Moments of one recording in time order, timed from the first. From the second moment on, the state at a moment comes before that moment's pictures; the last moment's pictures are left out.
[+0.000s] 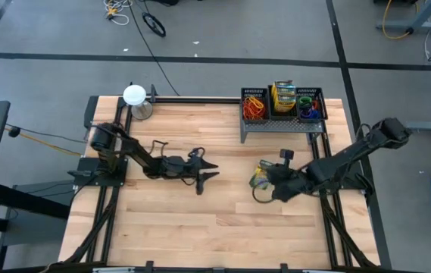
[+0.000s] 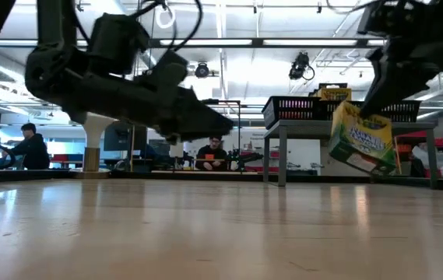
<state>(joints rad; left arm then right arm) -0.12 1.88 0.51 1.22 -0.28 -0.14 0.45 1.23 0.75 -0.74 0.64 0.40</state>
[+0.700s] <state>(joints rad) -0.15 2.20 0.87 1.18 -0.20 -0.27 0.59 1.67 1.06 -0.76 0.88 0.36</state>
